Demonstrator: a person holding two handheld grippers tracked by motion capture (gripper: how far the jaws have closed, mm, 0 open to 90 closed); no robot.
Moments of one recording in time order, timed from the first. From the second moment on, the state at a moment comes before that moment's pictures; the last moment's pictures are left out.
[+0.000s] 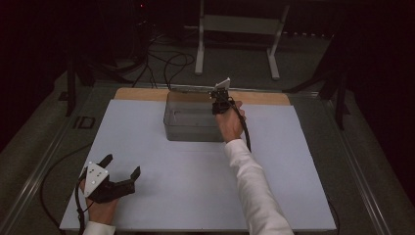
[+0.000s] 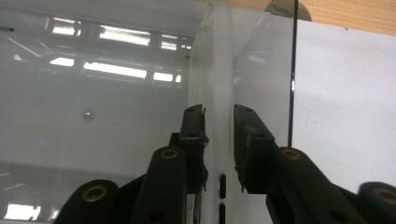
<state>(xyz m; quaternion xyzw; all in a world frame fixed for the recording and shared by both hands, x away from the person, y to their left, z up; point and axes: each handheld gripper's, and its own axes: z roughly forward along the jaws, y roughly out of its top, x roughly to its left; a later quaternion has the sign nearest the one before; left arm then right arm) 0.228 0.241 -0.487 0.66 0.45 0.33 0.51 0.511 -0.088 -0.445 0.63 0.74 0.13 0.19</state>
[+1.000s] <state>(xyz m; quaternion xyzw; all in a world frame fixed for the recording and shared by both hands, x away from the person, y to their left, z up) 0.227 0.241 -0.488 0.66 0.45 0.34 0.51 0.491 -0.082 -0.426 0.55 0.79 0.15 0.23</state>
